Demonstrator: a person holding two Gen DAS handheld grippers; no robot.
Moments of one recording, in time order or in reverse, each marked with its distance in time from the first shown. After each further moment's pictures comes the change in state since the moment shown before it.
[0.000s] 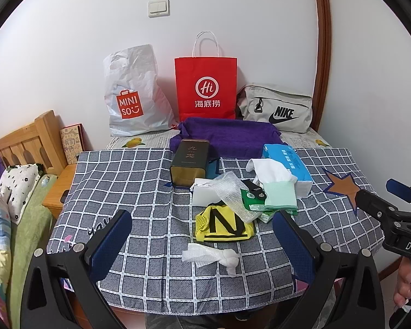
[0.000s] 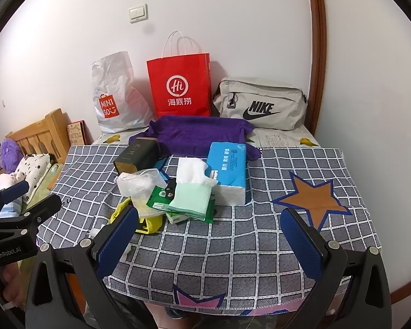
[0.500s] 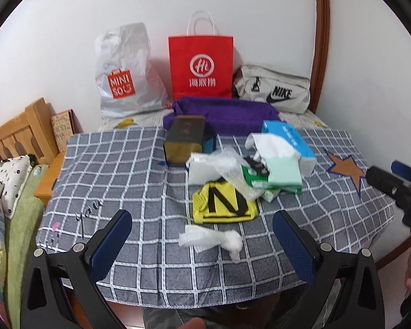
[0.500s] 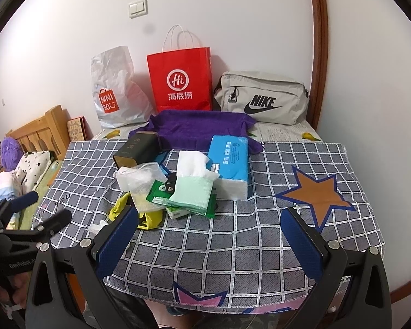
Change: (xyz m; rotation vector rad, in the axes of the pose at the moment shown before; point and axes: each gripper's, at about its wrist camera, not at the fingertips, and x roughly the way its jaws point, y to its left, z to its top) left arm 0.034 0.004 -0.027 0.007 0.116 -0.048; right arm 0.010 0.003 -0.005 -0.003 0.027 0.002
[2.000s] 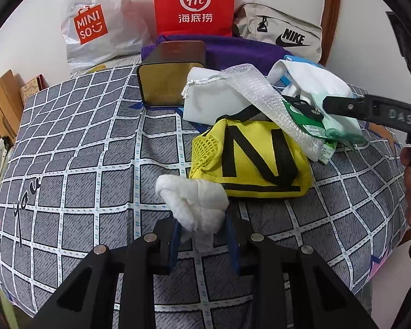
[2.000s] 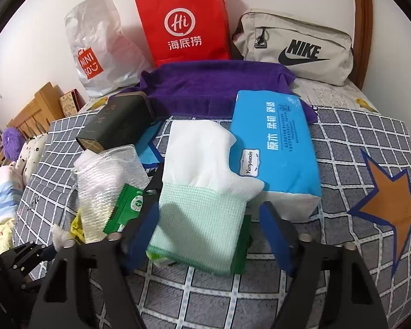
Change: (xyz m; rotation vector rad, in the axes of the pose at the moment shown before) left arm 0.142 0.012 -0.028 0.031 0.182 -0.063; right arm 0.192 0.013 0.017 0.014 0.209 0.104
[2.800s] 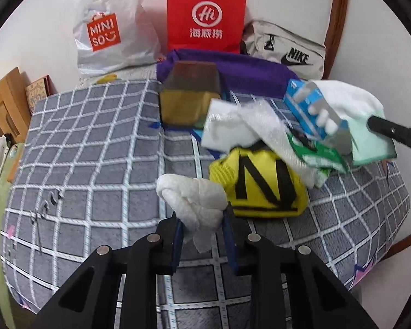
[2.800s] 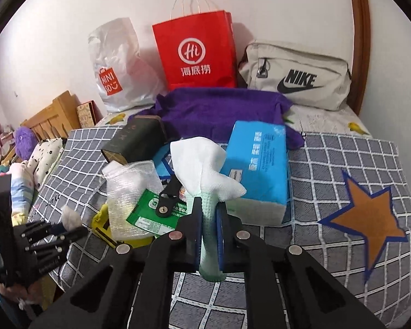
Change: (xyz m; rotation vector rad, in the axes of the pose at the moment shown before) left arm -0.028 0.022 0.019 -0.042 -0.038 -0.008; right arm -0.068 -0.015 0.000 -0.054 -0.098 0.053
